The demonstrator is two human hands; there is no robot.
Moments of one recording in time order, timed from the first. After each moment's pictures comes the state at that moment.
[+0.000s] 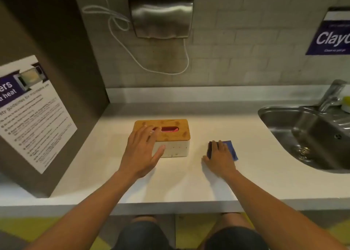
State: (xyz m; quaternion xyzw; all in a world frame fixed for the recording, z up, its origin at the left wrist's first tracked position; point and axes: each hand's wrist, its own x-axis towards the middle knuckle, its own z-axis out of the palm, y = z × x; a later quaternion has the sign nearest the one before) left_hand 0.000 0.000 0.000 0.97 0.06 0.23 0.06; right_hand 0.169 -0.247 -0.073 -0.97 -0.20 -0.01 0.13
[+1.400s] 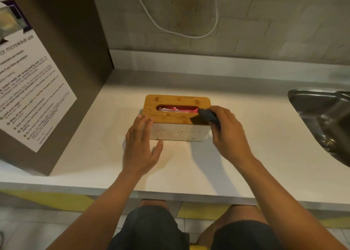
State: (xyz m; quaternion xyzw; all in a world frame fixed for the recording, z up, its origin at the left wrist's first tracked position) left_hand -0.006 0.040 -0.093 0.93 0.15 0.31 0.13; right_hand 0.128 -0.188 0.006 -0.85 -0.39 -0.11 0.34
